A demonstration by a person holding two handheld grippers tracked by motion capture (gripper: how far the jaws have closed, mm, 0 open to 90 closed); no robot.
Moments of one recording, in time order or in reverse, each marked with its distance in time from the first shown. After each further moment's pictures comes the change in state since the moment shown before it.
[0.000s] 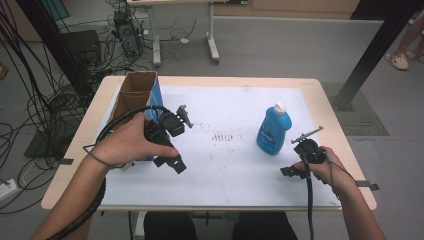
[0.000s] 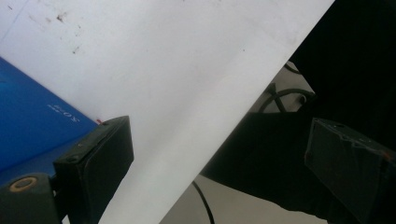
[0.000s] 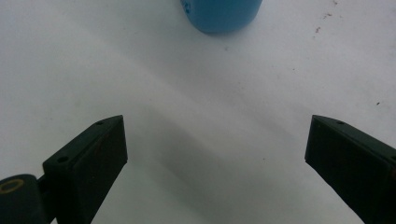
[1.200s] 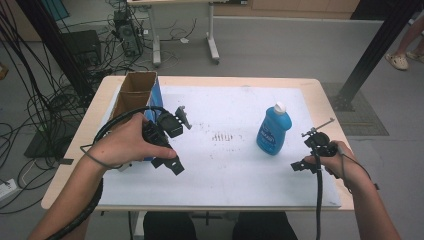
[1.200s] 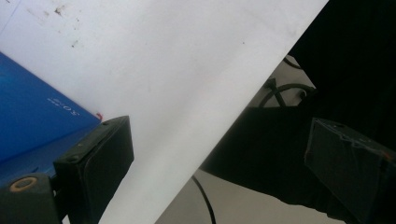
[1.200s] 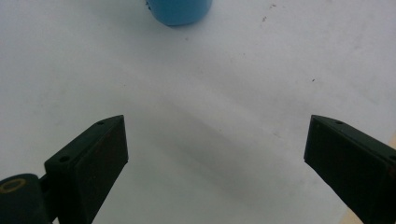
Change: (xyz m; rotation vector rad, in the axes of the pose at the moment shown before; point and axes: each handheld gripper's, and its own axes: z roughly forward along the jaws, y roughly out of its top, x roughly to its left) left arm -0.001 -0.003 -0.001 0.021 -0.005 0.008; right arm -0.018 0.005 -0.026 0.055 -0.023 0.043
